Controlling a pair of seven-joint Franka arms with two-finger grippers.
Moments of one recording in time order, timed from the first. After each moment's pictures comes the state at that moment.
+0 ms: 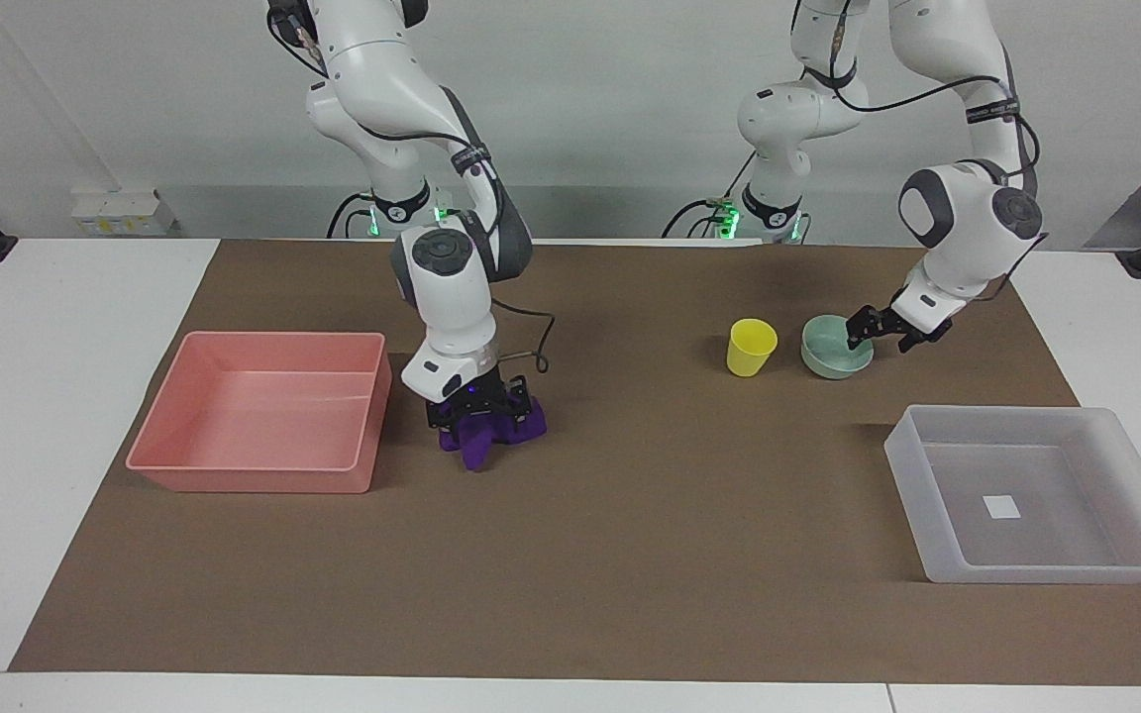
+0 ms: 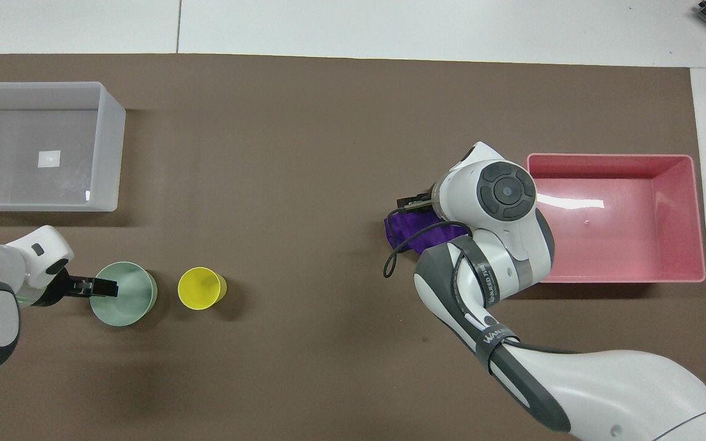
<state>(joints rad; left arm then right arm) 0.19 -0.08 -0.07 -2.46 -0.08 2.28 0.26 0.27 0.33 0.09 -1.97 -0.07 2.48 0.27</state>
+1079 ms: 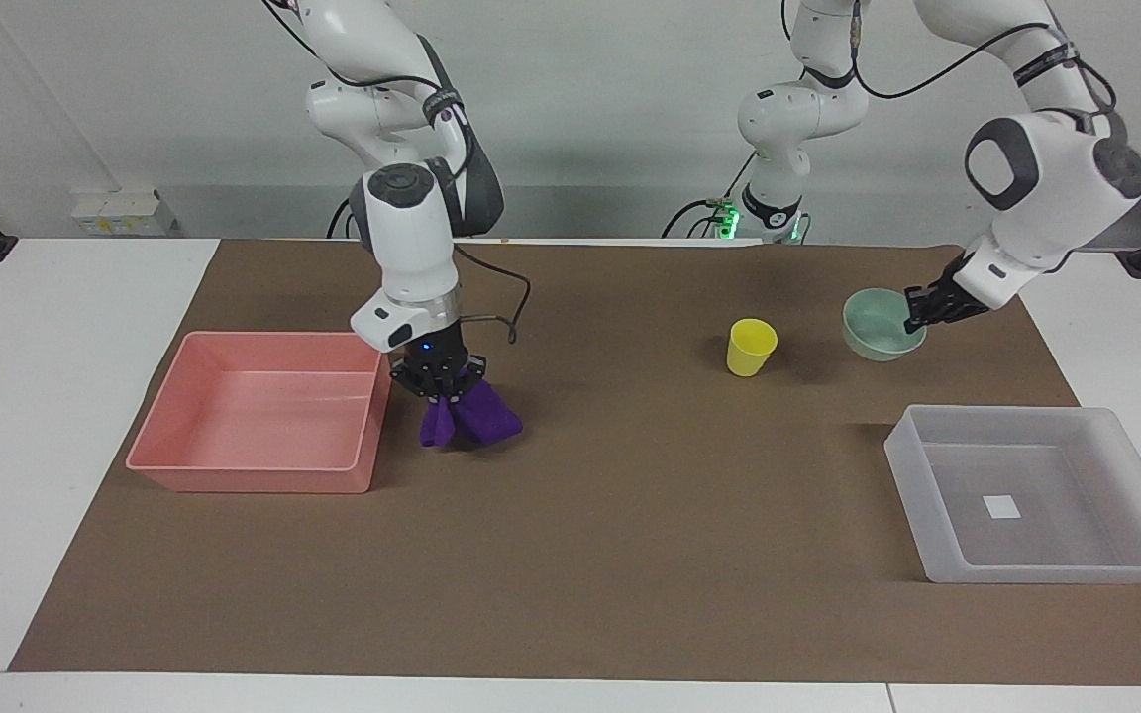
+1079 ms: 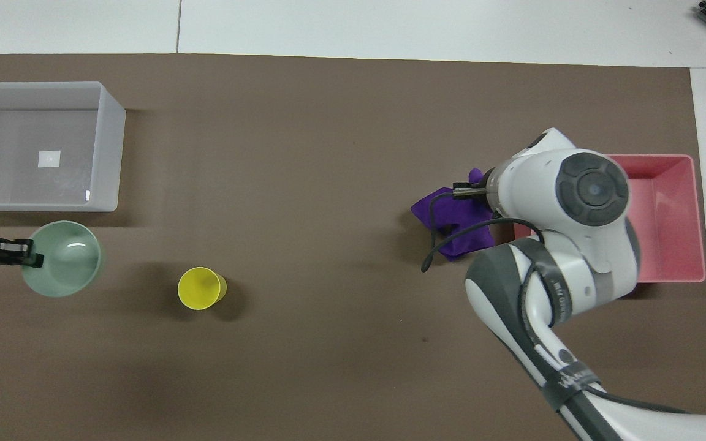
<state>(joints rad) 0.24 -0.07 -0.05 -1.99 -0.11 1.79 0.24 0.19 0.11 0.07 -1.96 -0.10 2.27 0.35</state>
